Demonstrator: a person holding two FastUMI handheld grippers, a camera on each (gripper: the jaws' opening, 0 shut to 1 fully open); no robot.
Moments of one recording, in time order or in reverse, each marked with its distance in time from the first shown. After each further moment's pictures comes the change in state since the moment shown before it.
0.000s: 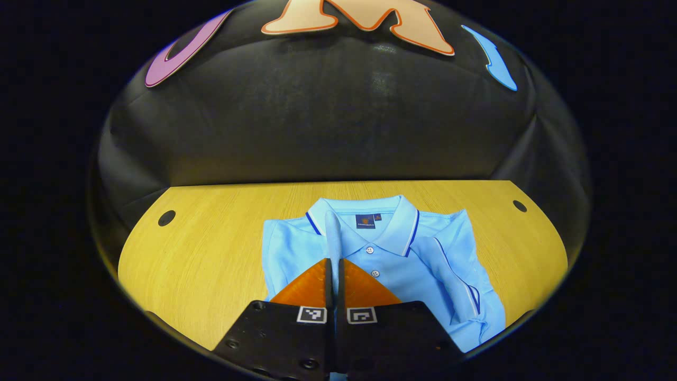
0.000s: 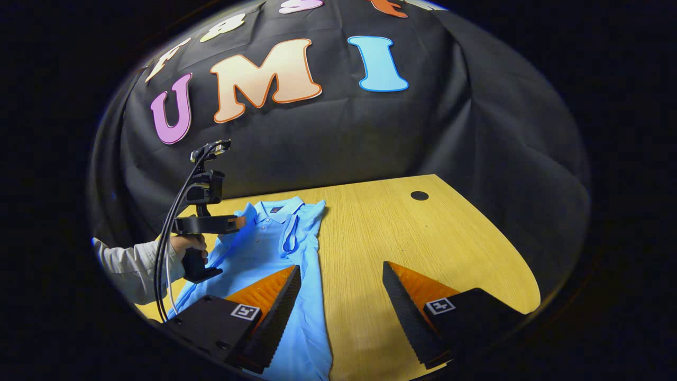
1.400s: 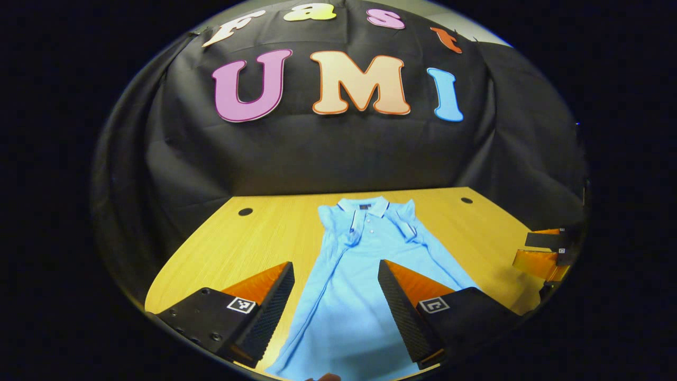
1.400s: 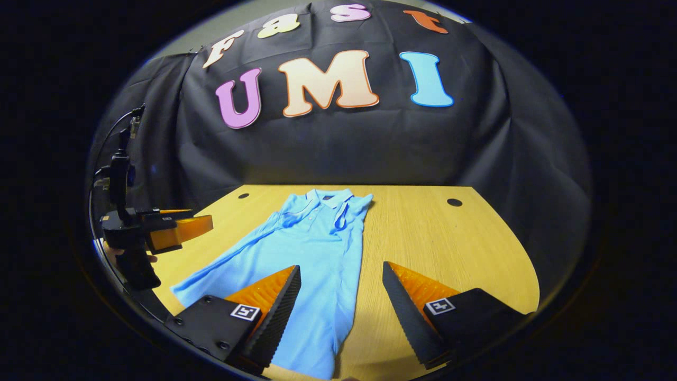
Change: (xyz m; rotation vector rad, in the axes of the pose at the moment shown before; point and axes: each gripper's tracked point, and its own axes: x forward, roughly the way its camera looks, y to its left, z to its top) left arm -0.315 0.035 -0.075 0.059 -0.147 0.041; right arm -0.091 0.042 -0.053 -0.163 -0.007 0.254
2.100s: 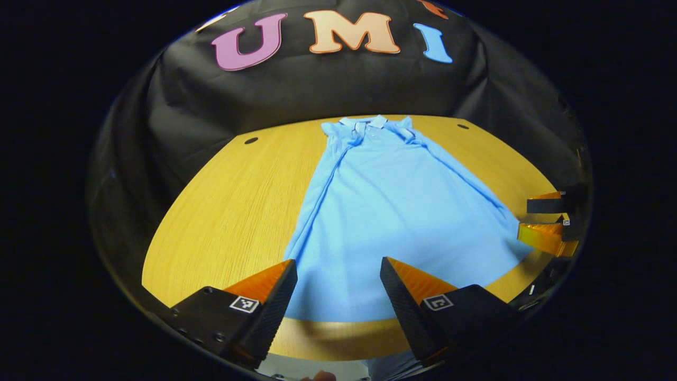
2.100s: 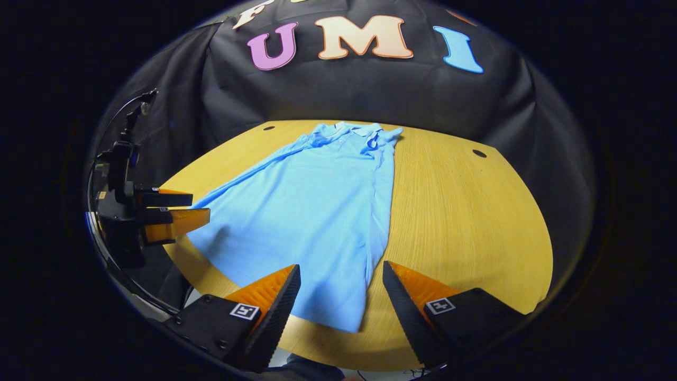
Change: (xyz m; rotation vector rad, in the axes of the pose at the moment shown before) left arm -0.067 0.014 -0.157 0.047 0.304 0.012; right arm -0.038 0.030 -0.128 -0.100 0.276 0.066
